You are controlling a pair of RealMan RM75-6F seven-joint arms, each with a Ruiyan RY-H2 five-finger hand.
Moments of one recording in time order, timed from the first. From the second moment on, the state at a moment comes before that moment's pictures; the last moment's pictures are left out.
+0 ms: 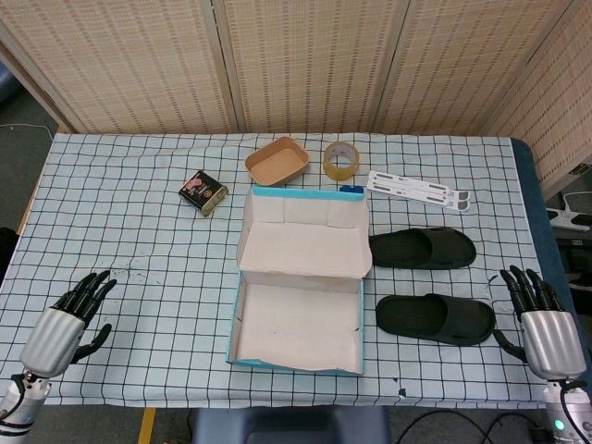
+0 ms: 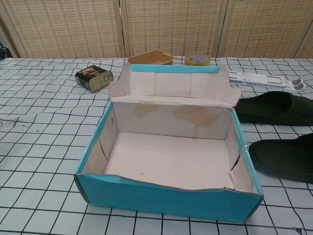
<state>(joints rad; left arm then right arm) -0.20 -1.29 0.03 -1.26 1.76 1.63 -0.10 0.03 -1.15 0.03 -1.65 -1.53 1.54 -0.21</state>
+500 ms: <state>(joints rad) -0.20 -1.30 0.02 -1.26 1.74 1.60 -0.11 0.04 -1.10 0.00 -1.70 -1.50 1.45 -0.22</state>
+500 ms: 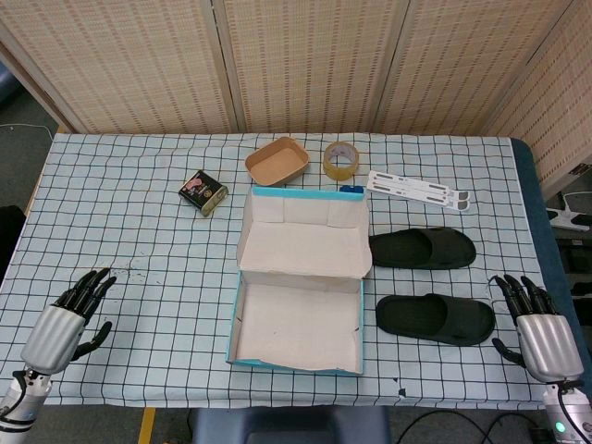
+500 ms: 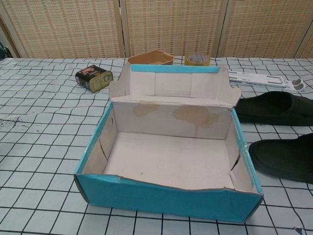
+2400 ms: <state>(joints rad) -0.18 -1.28 0.01 -1.29 1.71 1.61 -0.09 0.26 -1.15 -0.02 -1.56 -1.29 0.98 -0.17</state>
